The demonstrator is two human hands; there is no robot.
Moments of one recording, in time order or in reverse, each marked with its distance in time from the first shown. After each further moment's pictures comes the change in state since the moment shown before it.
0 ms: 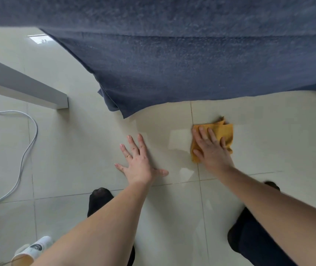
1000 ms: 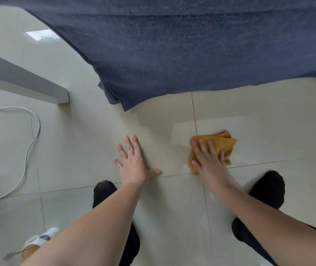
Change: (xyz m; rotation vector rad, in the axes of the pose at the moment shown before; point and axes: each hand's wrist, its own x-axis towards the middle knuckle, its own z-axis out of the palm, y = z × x) left_hand -0.007 -0.038 0.009 0.041 0.048 0.052; right_hand -0.048 -0.015 0.057 0.083 0.006 0.022
